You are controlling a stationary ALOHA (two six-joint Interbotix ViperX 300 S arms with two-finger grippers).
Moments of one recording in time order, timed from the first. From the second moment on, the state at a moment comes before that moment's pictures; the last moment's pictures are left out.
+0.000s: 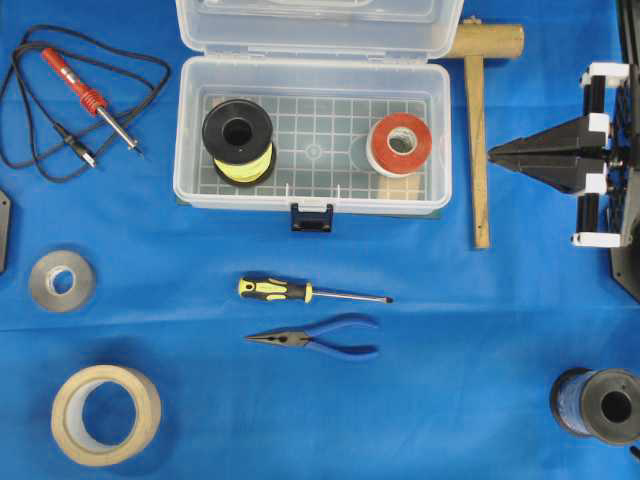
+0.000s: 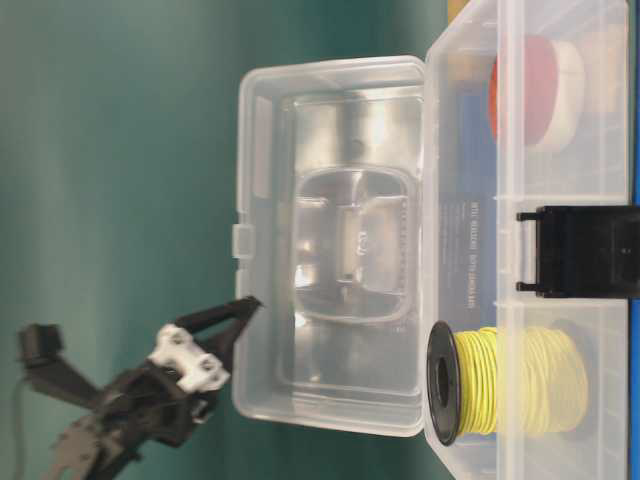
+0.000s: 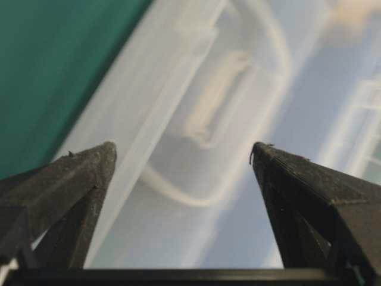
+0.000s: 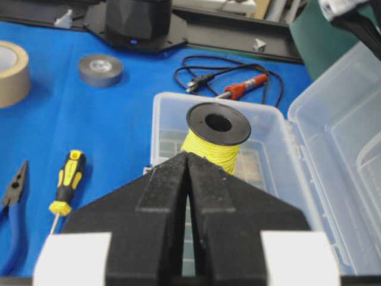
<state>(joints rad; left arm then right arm) 0.56 -0.10 0.32 -0.02 0.45 0.22 -0.10 -0.87 1.13 0.00 -0.13 0.00</state>
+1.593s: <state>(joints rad) 0.03 -0.94 0.90 -0.04 0.39 -0.03 -0.10 -0.88 1.13 0.00 -0.14 0.00</state>
